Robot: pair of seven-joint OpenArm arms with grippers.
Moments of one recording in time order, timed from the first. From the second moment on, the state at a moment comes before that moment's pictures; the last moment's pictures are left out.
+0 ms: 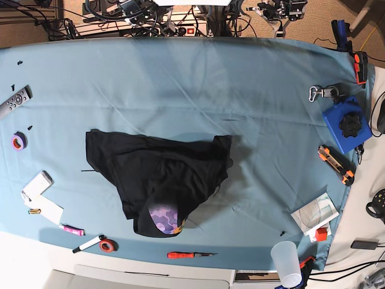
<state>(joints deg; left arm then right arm) 8.1 -4.2 -8.7 21.8 -2.2 -14.8 14.8 -9.7 8.1 -20.3 33.3 1.2 22.2 -25.3</state>
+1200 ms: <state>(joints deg) 10.0 -4.2 -8.7 23.4 -2.2 -21.6 14.8 -10.3 8.3 -20.3 33.3 1.2 22.2 -22.7</state>
